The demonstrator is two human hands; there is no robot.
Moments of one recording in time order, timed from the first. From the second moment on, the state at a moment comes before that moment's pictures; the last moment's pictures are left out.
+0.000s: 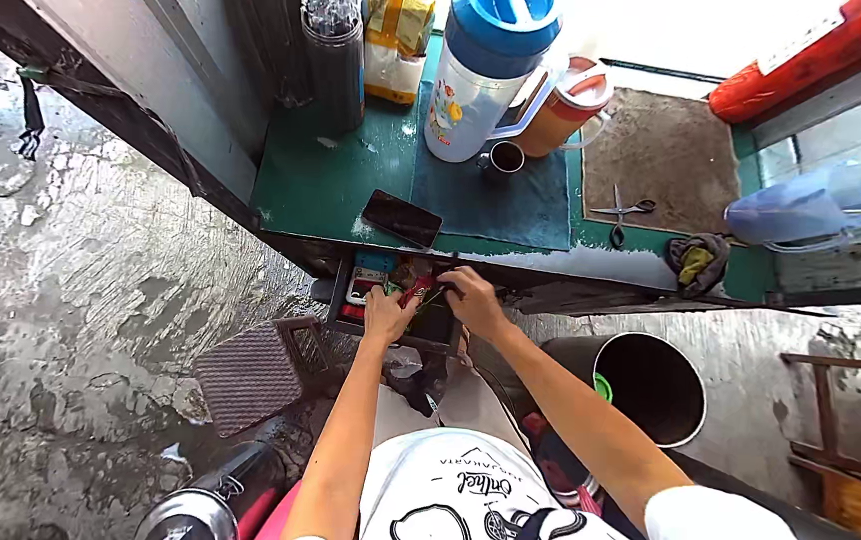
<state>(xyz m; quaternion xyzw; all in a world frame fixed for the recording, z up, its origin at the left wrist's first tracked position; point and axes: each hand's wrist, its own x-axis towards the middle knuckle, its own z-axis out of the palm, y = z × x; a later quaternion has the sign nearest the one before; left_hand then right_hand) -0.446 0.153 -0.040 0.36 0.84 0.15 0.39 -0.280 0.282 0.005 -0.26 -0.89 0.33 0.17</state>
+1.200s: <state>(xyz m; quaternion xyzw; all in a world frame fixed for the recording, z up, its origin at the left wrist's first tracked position) -0.543 0.216 0.239 0.03 0.51 0.82 0.25 -0.365 0.400 0.325 0.09 -0.70 0.66 0.24</state>
